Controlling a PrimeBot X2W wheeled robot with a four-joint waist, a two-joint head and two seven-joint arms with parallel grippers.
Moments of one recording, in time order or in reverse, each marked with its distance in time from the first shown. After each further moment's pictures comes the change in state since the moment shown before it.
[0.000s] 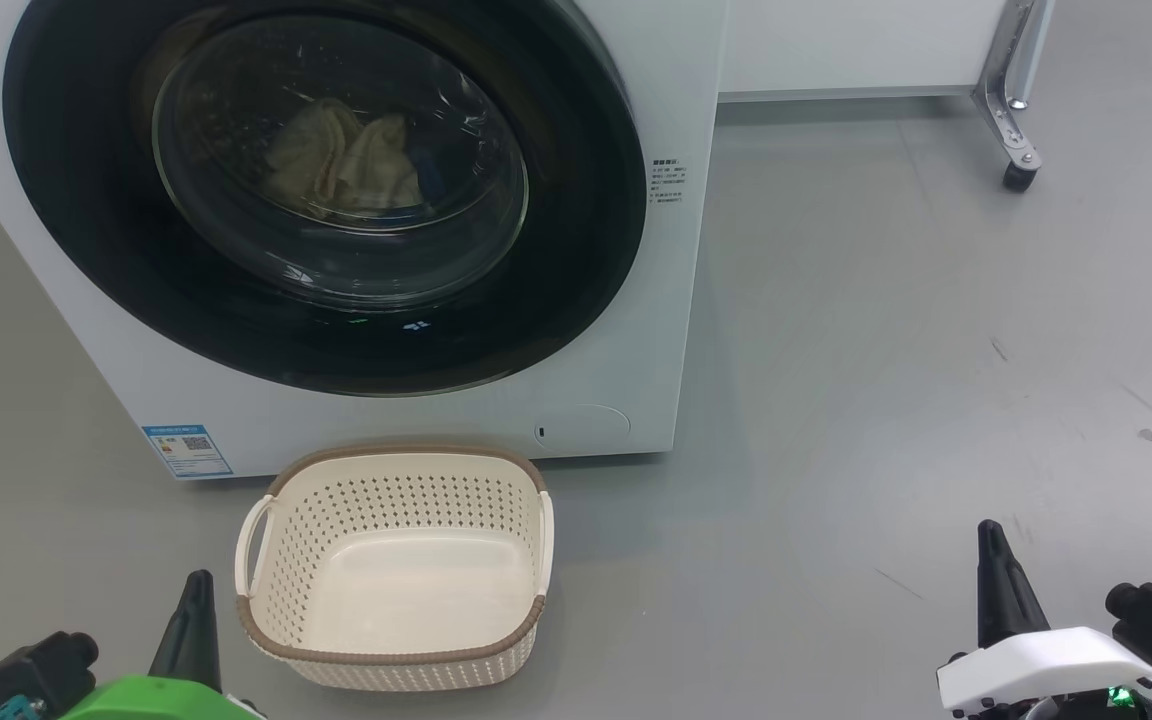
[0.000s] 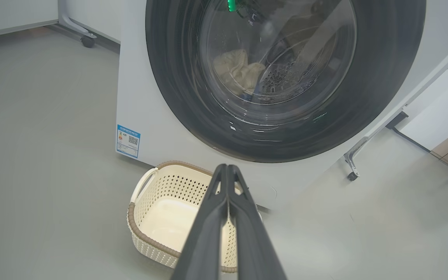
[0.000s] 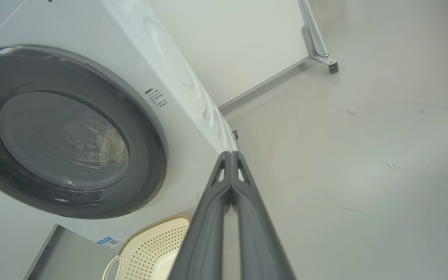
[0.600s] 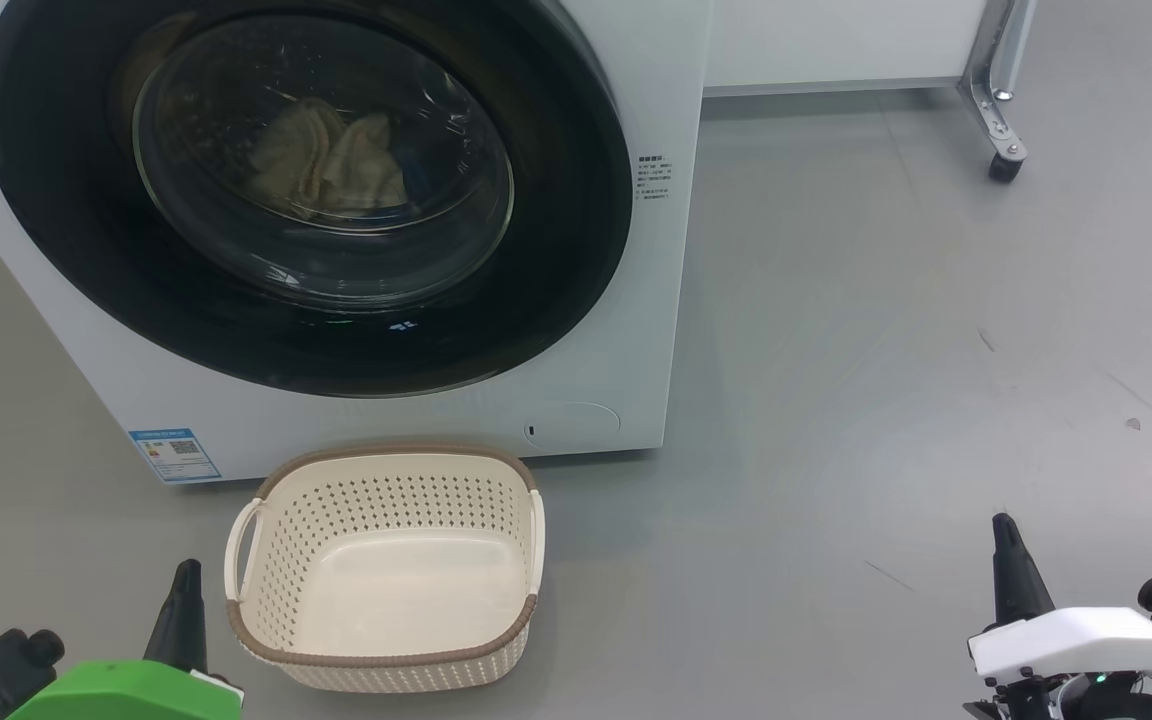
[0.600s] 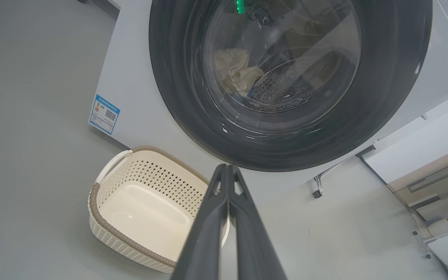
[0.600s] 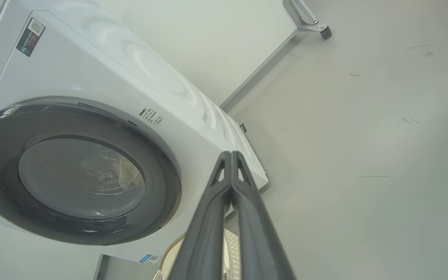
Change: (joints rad) left arm -0.034 -0.009 0.035 0.016 -0.233 -0.010 0.055; right arm -0.040 -0.005 -0.040 0.035 0.257 0.022 0.057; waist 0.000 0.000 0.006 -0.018
